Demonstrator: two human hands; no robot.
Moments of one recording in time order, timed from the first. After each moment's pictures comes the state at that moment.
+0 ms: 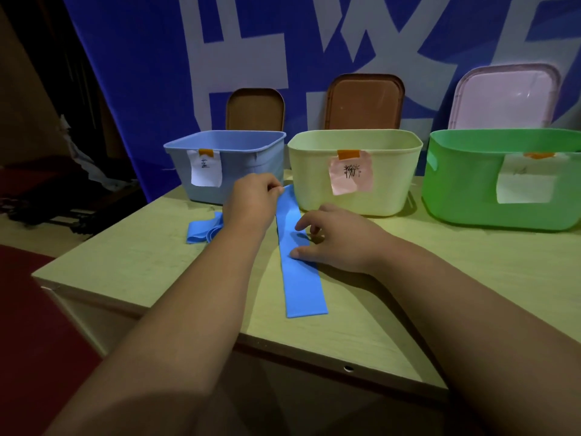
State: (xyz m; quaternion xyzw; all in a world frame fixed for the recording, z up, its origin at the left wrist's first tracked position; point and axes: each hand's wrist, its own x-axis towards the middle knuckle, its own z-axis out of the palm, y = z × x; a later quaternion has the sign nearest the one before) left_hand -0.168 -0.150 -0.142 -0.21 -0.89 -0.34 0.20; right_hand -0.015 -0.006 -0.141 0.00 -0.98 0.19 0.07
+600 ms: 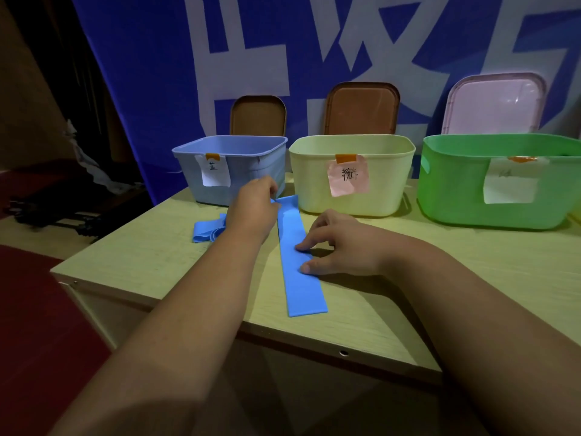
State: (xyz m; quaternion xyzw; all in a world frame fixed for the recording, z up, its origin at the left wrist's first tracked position) left_hand -0.161 -0.160 -0.147 -0.23 -0.90 -0.30 0.20; right_hand 0.010 0.005 -0.136 0.06 -0.97 0.22 -0.01
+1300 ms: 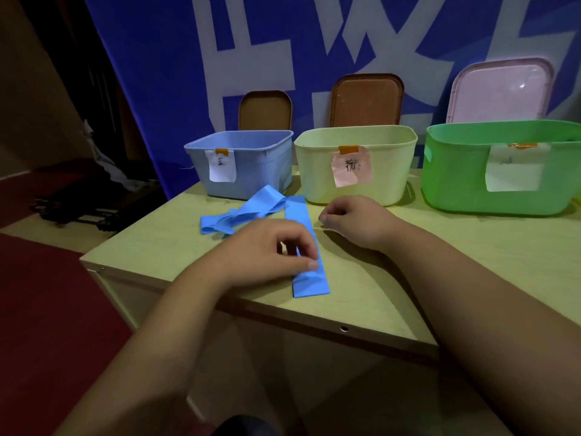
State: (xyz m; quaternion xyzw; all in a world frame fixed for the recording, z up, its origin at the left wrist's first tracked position) left_hand -0.011 -0.230 -0.112 -0.45 -0.83 -0.31 -0.08; right_hand -0.009 0.018 -0.148 -0.05 -0.93 0.35 0.12
